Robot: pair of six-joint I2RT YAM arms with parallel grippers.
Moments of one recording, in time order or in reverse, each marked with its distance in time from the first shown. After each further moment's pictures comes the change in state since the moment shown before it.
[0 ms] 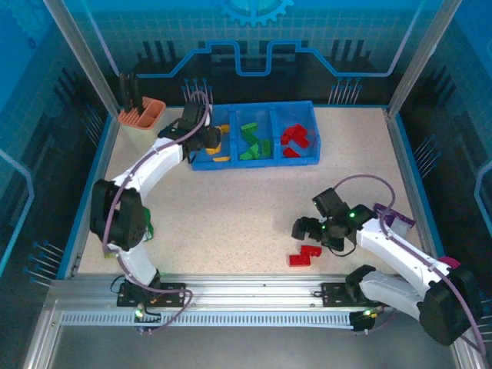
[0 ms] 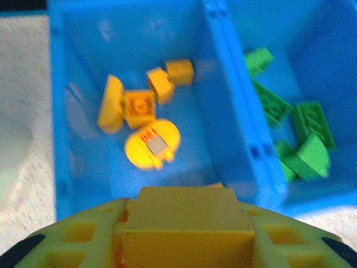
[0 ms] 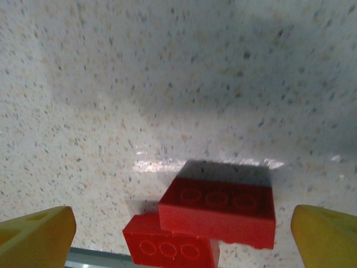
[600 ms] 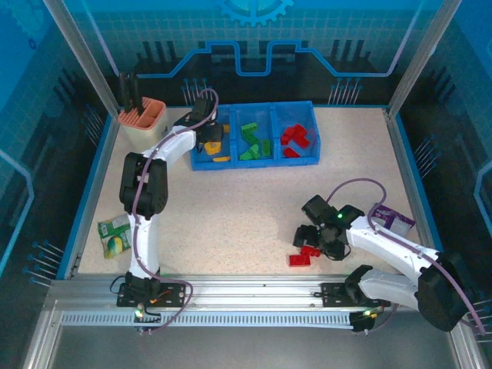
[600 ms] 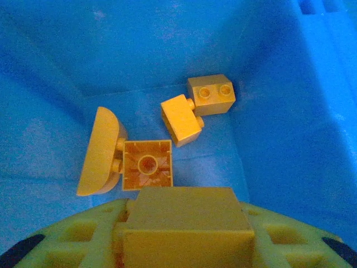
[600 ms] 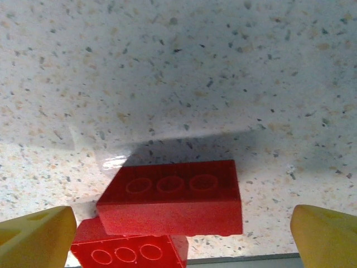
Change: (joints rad) left arm 0.047 0.366 0.246 0.048 0.019 0.019; right arm 0.088 0.091 -0.011 -0.064 0.091 0.140
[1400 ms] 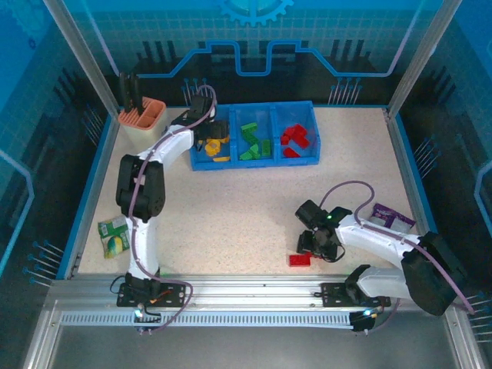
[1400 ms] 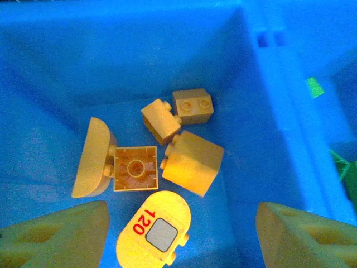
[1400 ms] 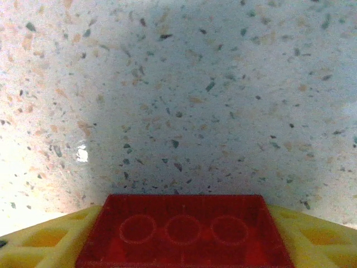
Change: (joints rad) left arm 0.000 -0.068 -0.027 0.014 0.038 -0.019; right arm 0.039 0.124 -0.042 0.092 0.019 -0.023
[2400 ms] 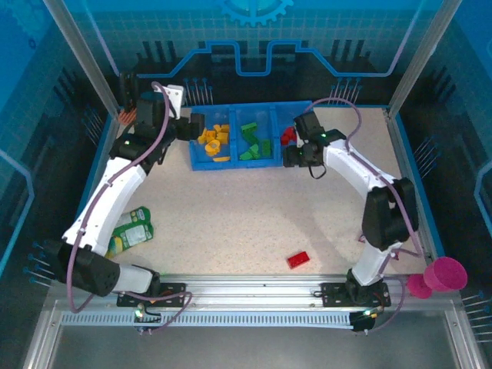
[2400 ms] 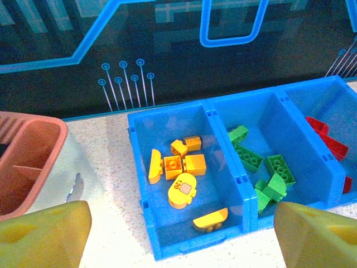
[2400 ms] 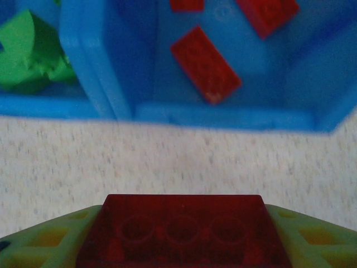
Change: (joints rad) left arm 0.000 -0.724 -0.270 -0.138 -0.031 0.145; right arm -0.313 0.557 0.906 0.097 0.082 -0.660
